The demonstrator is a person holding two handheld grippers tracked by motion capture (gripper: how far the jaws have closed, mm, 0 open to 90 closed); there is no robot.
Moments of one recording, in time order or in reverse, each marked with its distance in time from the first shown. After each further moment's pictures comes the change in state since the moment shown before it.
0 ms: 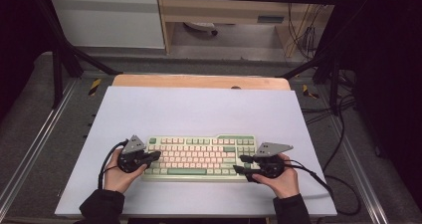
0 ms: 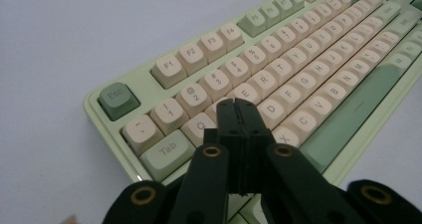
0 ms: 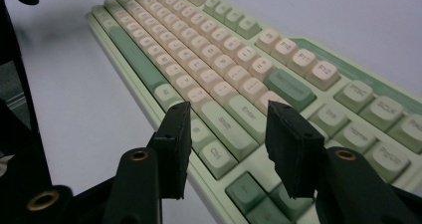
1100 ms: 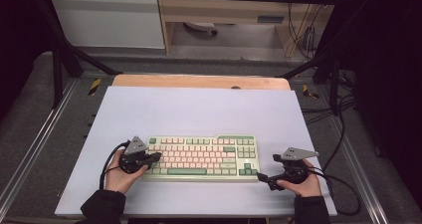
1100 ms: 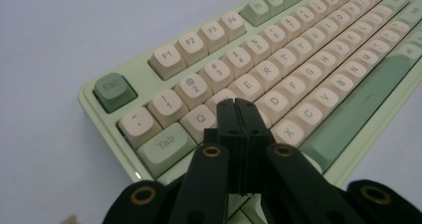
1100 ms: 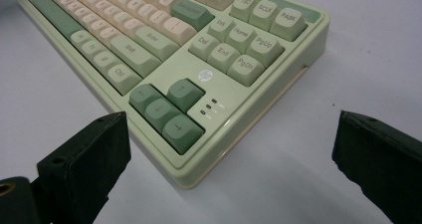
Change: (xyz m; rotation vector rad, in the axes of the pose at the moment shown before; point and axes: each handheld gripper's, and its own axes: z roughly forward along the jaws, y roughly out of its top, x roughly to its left) left arm 0.000 -0.002 0.003 0.016 0.010 0.000; right arm -0.046 -0.057 -0.035 0.009 -0.107 0.117
